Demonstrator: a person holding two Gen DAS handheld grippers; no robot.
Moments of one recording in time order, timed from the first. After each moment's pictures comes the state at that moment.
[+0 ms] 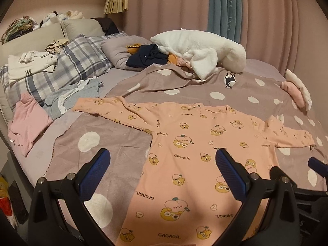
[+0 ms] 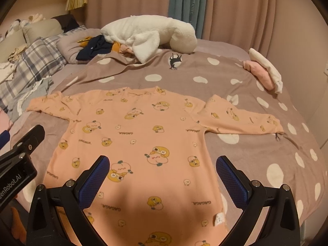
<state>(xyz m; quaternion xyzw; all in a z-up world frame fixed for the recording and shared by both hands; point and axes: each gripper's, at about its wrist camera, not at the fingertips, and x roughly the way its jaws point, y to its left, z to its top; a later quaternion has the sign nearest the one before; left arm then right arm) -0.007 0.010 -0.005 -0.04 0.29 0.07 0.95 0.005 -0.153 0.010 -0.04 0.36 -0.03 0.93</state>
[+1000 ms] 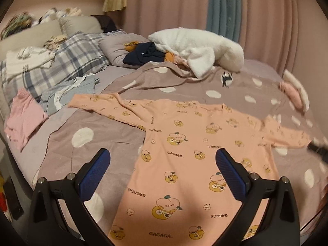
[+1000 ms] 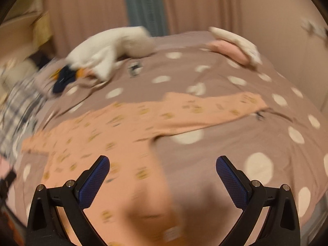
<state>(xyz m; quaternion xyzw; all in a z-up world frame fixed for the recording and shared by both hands) 0.000 -0.005 -0.016 -0.04 0.30 0.06 0.95 0.017 -0.309 0.010 0.11 0.35 -0.10 0.93</state>
